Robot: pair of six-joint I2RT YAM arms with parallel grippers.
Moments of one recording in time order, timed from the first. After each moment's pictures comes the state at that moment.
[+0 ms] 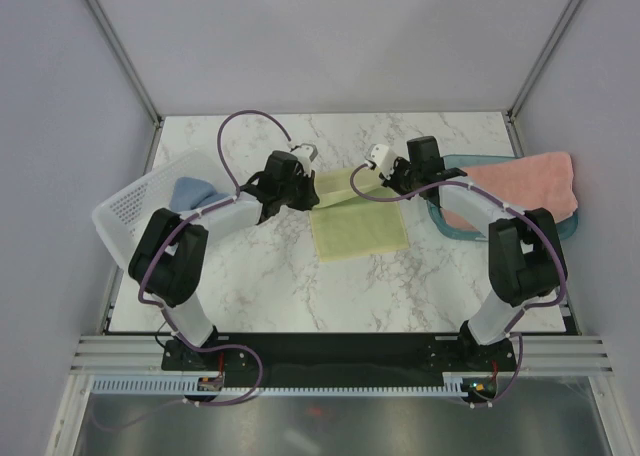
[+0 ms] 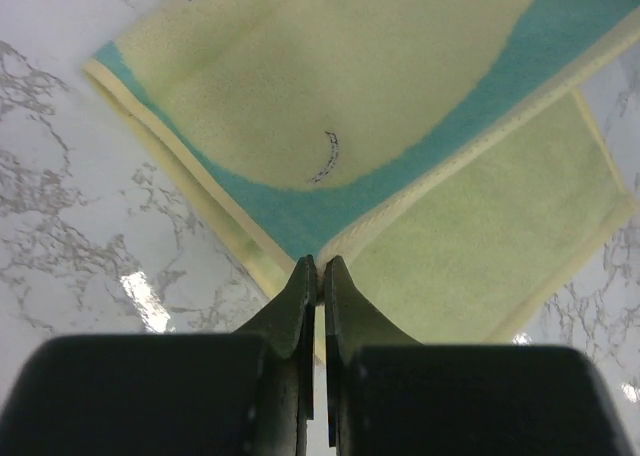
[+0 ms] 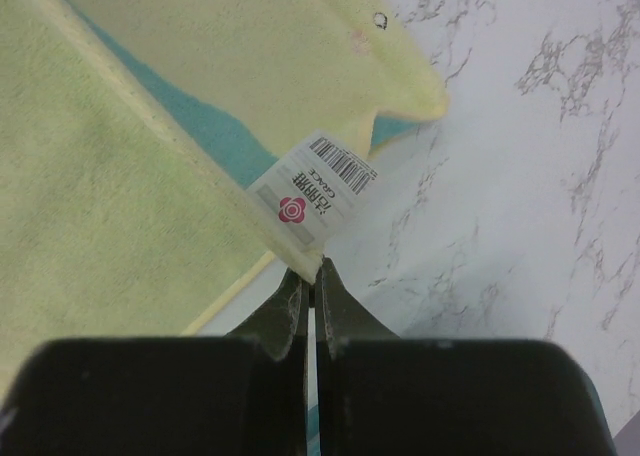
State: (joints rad) left arm -0.50 1.75 1.09 -0.01 0.17 -0.23; right arm 0.29 1.71 1.15 -0.21 -0.21 -0.78
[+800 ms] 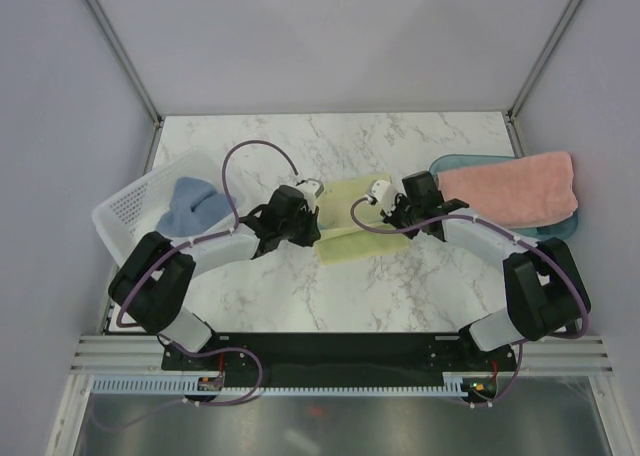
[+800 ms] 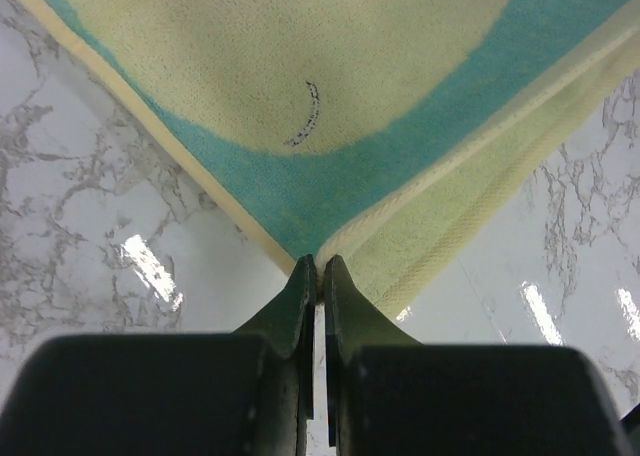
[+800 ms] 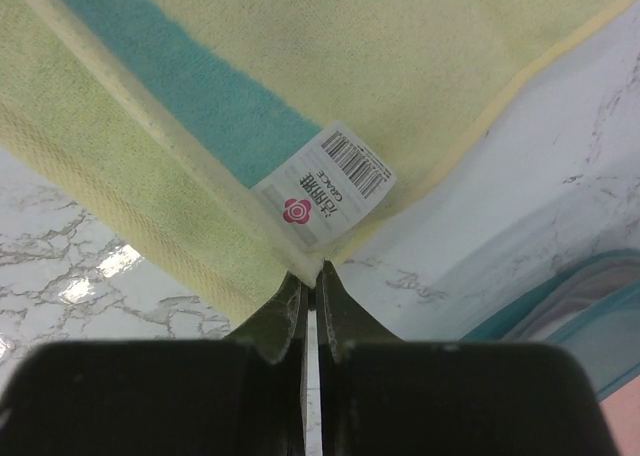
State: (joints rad) left arm -0.64 1.55 0.81 0.01 0.11 -0.27; right arm 0.40 1.49 0.86 -0.31 -0.15 -0.62
